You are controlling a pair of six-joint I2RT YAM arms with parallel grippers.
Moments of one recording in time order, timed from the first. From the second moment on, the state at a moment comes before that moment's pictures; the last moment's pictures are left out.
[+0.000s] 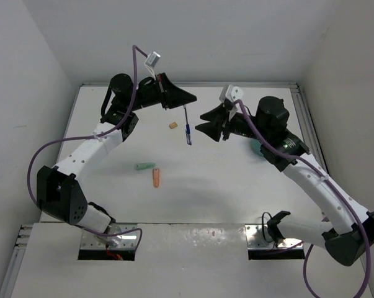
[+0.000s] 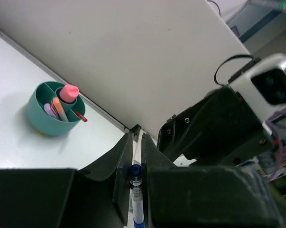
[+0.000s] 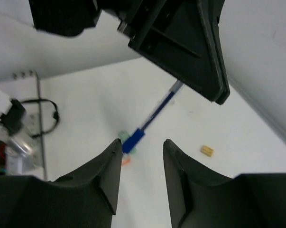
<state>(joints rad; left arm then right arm) -0.40 1.46 1.30 0.44 0.88 -0.91 0.56 1.13 1.13 -0.05 -0.59 -0.04</state>
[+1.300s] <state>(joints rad) -0.42 1.50 1.09 0.32 0.88 -1.29 0.82 0.96 0.55 0.40 -0.58 -1.39</state>
